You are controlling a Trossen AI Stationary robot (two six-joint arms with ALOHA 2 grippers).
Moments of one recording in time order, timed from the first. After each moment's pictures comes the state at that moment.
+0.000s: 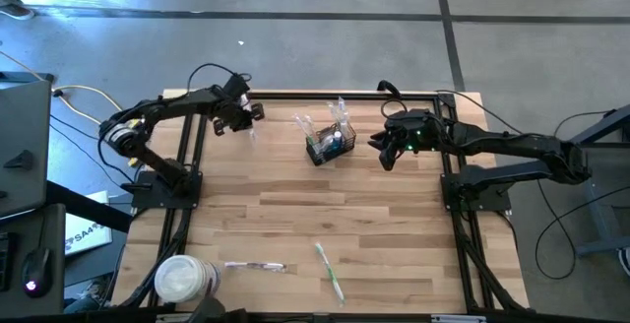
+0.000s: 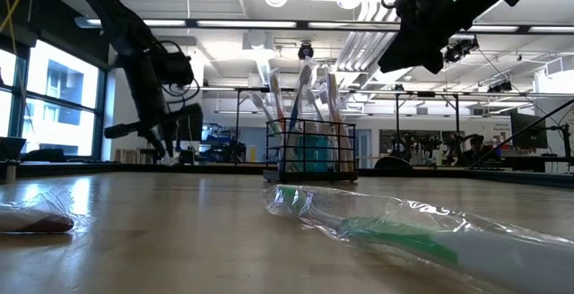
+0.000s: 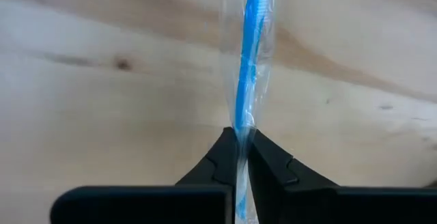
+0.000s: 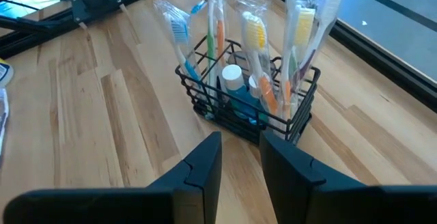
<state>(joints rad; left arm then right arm) 0.92 1.48 0.80 -0.47 0.14 -0.94 -0.29 1.00 0.72 -0.29 0.03 0.27</state>
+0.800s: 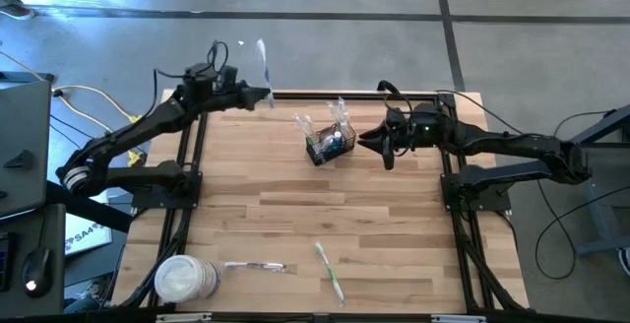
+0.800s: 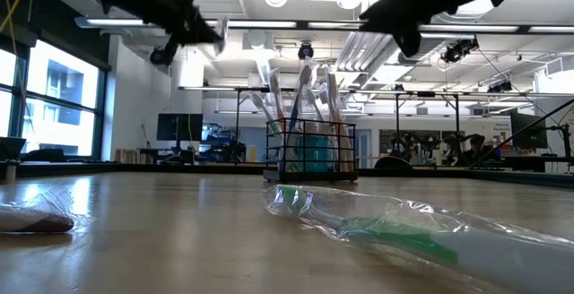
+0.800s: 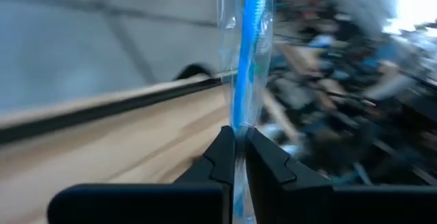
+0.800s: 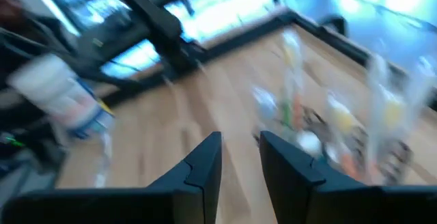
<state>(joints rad) 0.77 1.00 0.80 -0.02 0.29 -0.66 -0.29 1.00 0.72 -0.02 -0.18 0.32</state>
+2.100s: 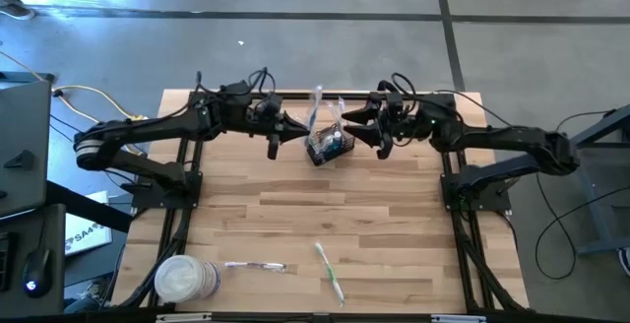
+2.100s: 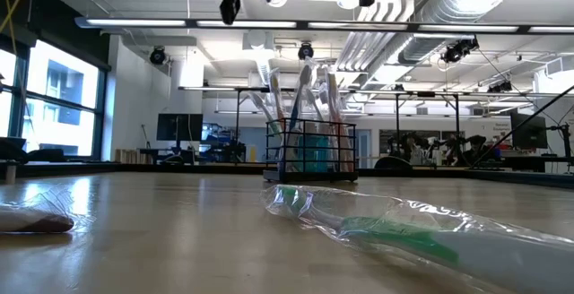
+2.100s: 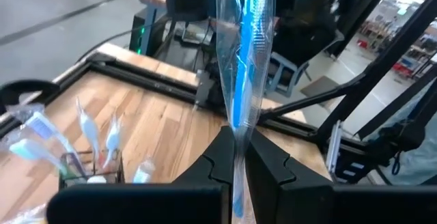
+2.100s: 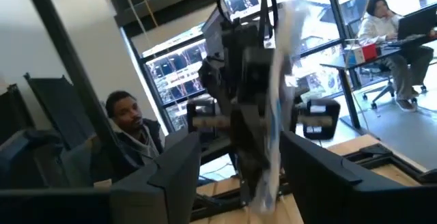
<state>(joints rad) 0.31 1.19 1.02 0.06 0.34 -0.30 -0.25 1.17 0.84 0.54 -0.28 0.42</state>
